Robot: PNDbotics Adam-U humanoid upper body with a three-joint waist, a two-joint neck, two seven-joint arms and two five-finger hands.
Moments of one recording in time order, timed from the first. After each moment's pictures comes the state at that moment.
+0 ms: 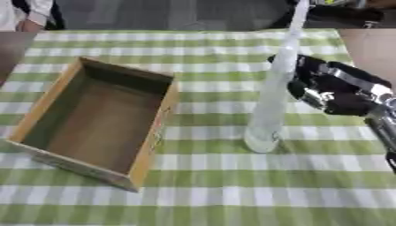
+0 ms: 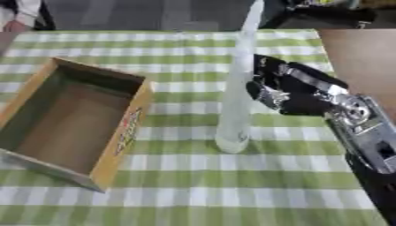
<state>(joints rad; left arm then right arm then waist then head) 0.00 0.35 0.16 -1.94 0.20 -0.08 -0.04 -0.29 -0.69 -0.08 -1.83 -0.21 -0.02 0.52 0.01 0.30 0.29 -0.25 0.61</state>
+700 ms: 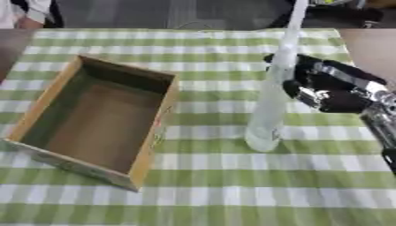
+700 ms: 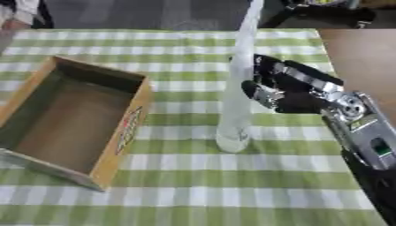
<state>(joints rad) 0.00 0.35 0.16 -1.94 0.20 -0.08 -0.04 -0.30 -0.69 -0.07 -1.82 -0.18 -0.01 0.53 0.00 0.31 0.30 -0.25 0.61</state>
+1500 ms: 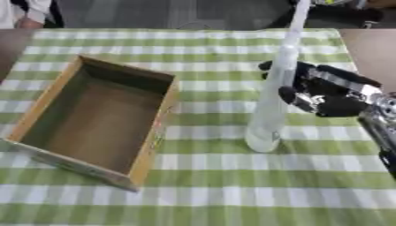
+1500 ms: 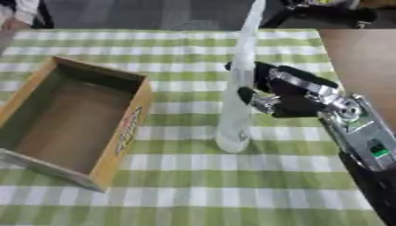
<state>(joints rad) 0.00 0.35 0.16 -1.94 0.20 -0.08 -0.04 -0.30 -0.69 -0.05 -1.82 -0.17 0.00 0.57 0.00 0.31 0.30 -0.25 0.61</state>
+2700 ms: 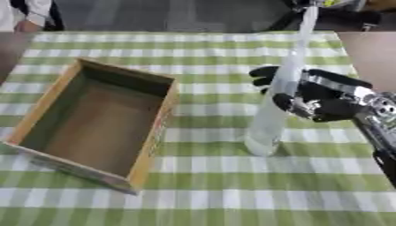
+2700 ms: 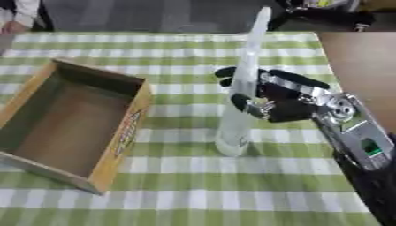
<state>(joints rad) 0.00 0.35 0.16 -1.94 0.20 -0.08 -0.04 -0.33 -0.68 -0.02 -1.82 -0.21 -0.02 0.65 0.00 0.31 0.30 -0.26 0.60</state>
